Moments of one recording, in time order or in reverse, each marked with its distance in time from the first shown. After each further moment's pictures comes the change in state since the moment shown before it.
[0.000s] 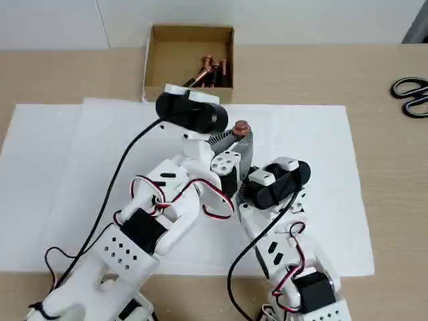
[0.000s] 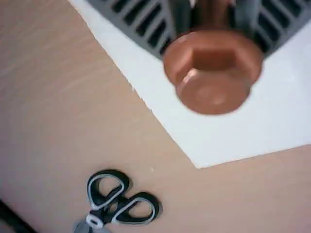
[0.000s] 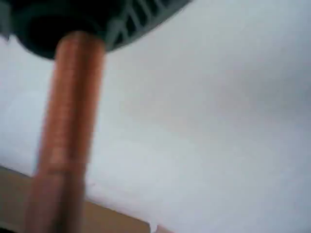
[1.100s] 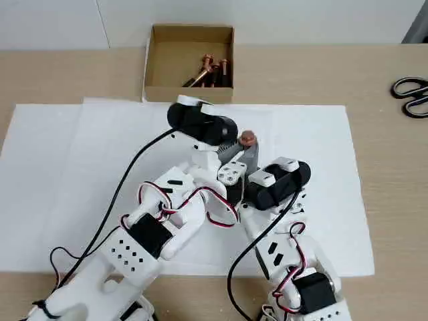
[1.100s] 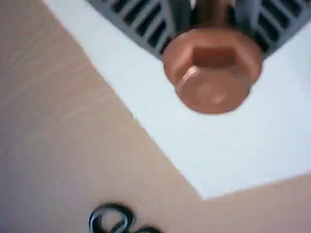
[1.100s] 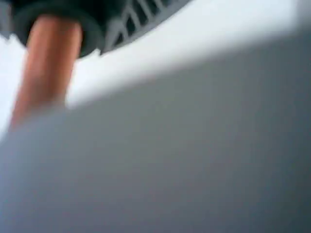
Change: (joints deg) left arm 2.5 0.0 3.3 0.5 -1.8; right arm 0.0 -0.4 0.0 0.0 0.0
